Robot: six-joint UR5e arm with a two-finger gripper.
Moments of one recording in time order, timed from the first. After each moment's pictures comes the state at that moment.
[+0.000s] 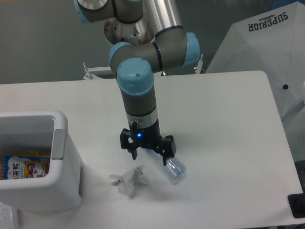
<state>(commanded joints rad) 2.32 -1.95 -1.70 -0.79 1.50 0.74</state>
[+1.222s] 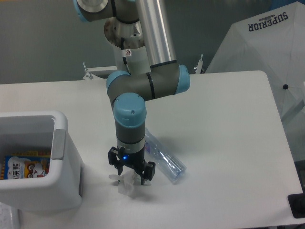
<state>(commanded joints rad) 2.27 -2.07 -1.68 -0.69 1.47 0.66</state>
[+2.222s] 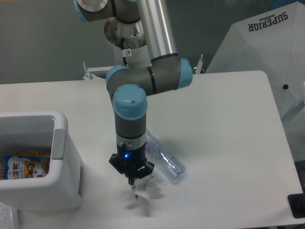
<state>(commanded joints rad) 2.29 -2.03 -1.48 -0.70 1.35 0.34</state>
